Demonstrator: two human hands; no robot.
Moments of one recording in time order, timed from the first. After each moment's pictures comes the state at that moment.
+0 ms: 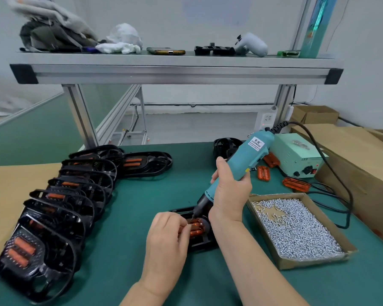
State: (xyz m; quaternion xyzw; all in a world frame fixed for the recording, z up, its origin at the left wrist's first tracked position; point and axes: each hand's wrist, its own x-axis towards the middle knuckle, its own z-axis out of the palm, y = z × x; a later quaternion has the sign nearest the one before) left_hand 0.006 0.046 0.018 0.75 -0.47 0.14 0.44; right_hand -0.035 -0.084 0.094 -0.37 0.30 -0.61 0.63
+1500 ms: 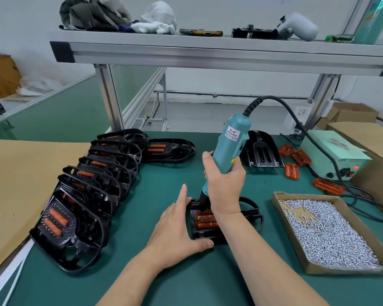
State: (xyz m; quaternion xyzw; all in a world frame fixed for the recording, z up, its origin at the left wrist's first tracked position) left_hand 0.050 0.063 -0.003 0.81 -0.45 -0.14 0.35; right_hand 0.007 -0.064 0.072 -0.57 0.23 -0.55 0.57
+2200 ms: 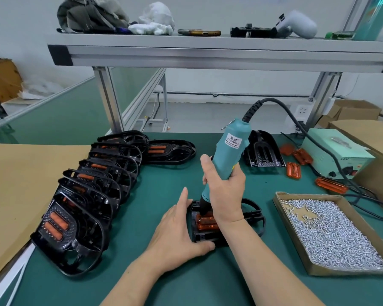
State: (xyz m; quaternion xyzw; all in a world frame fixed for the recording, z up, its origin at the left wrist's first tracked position) left_hand 0.051 0.063 -0.006 0.81 -0.45 -0.13 0.35; right_hand -0.003 -0.059 0.069 -0.58 0.20 -0.53 0.59
